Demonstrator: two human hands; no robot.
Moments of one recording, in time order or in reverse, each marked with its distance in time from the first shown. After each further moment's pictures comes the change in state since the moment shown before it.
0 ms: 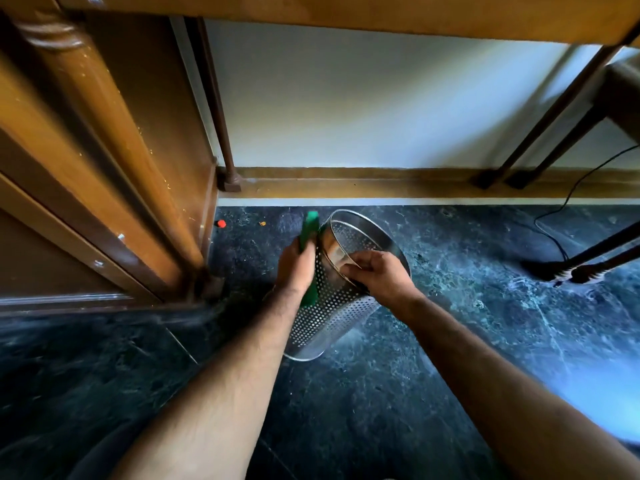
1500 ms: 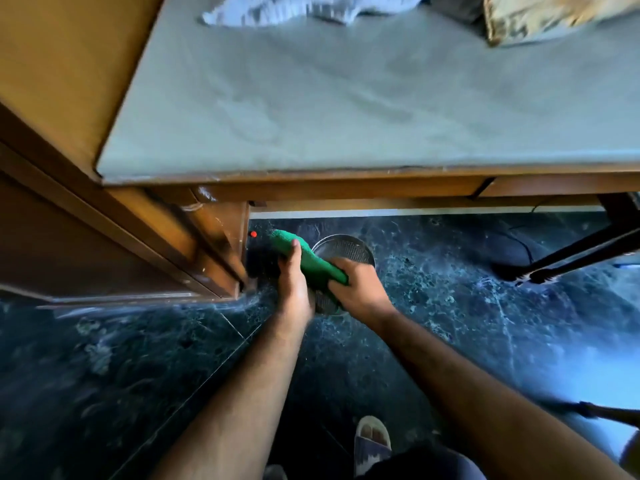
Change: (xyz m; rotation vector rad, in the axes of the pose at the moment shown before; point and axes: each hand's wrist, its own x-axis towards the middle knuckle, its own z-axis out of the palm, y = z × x) left_hand -0.160 0.213 -0.136 -0.973 0.061 -0.525; right_hand -0.103 -0.250 -0.084 -0.179 -0.133 -0.091
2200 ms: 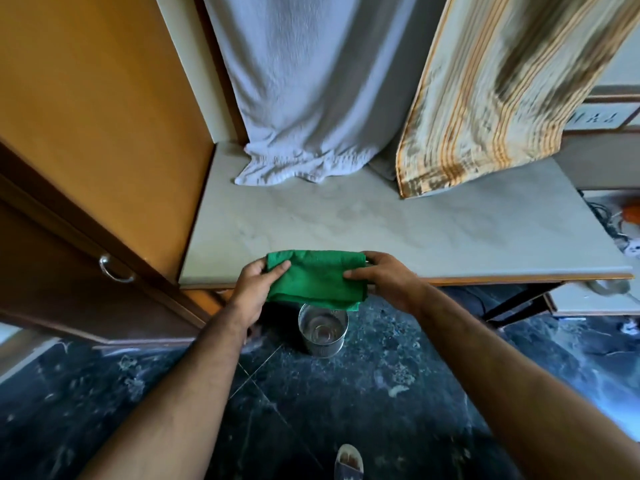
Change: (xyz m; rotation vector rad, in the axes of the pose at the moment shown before) left_hand -0.223 0.225 0.087 0.435 -0.308 0.324; right_hand -0.026 -0.190 -0.288 0.700 -0.200 0.294
